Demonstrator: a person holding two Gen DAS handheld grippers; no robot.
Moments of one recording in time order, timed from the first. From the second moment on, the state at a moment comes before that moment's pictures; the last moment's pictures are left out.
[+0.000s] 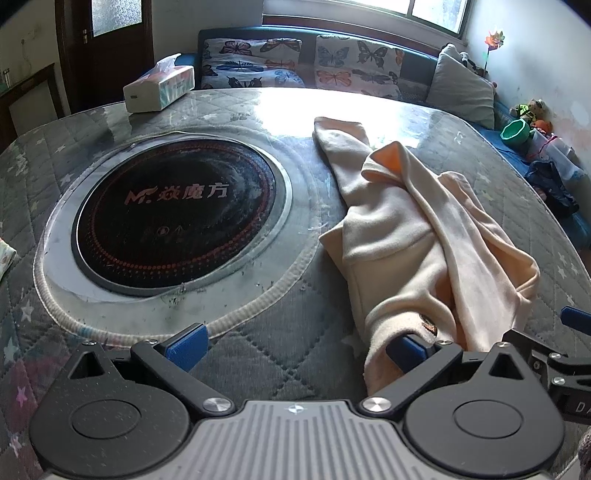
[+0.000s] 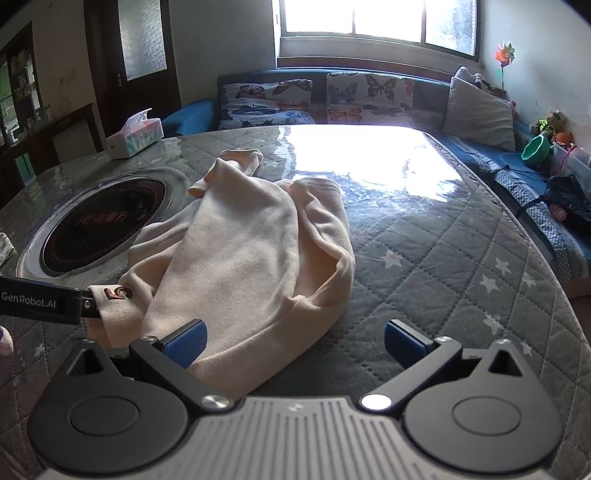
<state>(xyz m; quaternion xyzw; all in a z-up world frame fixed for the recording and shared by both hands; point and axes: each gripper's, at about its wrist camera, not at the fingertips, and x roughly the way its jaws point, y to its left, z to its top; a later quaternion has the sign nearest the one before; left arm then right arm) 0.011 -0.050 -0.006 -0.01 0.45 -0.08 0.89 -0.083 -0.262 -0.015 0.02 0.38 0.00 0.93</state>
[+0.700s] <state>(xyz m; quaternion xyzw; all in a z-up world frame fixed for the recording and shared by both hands) 0.033 -0.056 -0.010 -0.01 0.46 -0.08 0.89 -0.058 -0.263 -0.014 0.03 0.38 0.00 0.93</state>
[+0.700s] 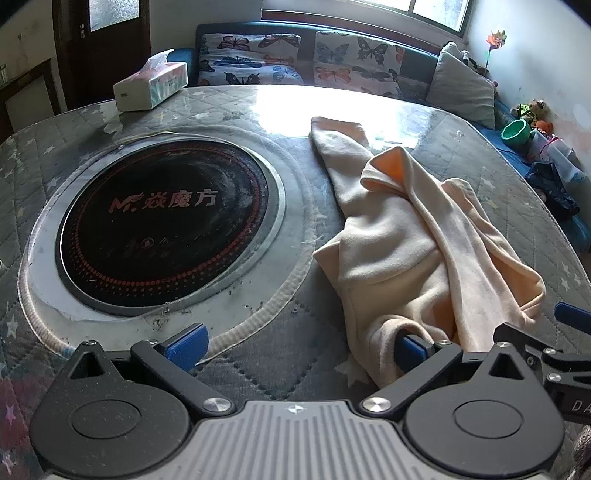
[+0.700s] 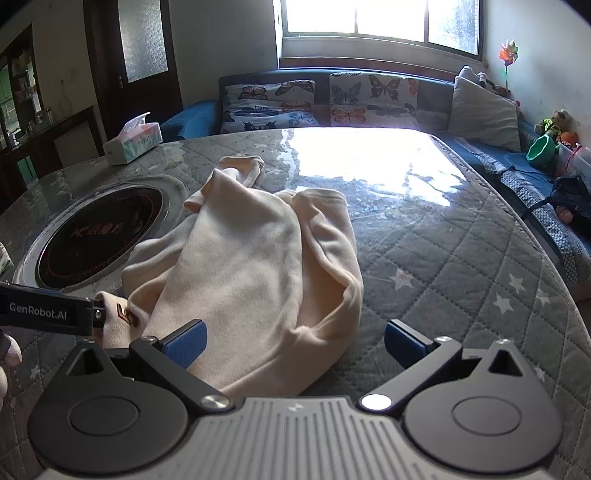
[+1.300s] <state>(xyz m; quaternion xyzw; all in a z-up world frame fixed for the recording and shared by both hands) 0.040 -0.049 -0.005 -0.02 0.45 -0.09 0.89 -0.030 -0.262 -0.005 0.01 0.37 0.02 0.93</state>
